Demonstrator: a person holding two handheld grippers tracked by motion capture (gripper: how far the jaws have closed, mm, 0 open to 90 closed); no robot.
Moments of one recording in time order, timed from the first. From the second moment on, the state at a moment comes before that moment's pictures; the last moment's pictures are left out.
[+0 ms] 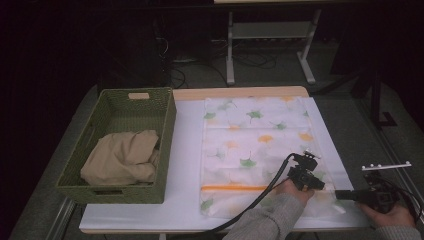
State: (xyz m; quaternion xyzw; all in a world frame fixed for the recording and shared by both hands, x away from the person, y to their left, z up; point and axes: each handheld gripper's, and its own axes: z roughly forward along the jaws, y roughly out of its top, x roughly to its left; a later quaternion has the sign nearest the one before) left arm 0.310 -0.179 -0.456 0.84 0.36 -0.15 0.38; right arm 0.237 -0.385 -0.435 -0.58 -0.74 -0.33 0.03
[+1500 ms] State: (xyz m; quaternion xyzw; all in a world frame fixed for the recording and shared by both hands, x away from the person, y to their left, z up) left arm 0.306 -0.159 -0.435 0.83 0.32 -0.18 0.42; right arm 0.252 -0.398 -0.443 -0.58 -0.68 -0.45 0.11
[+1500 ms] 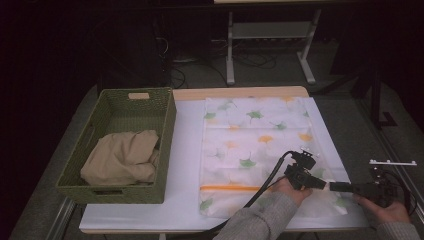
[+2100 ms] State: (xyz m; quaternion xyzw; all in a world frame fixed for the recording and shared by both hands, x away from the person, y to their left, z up) left arm 0.301 -0.147 -0.456 0.77 0.37 -0.25 0.46; right arm 0.251 -0.394 -0.436 -0.56 -0.67 -0.47 0.11
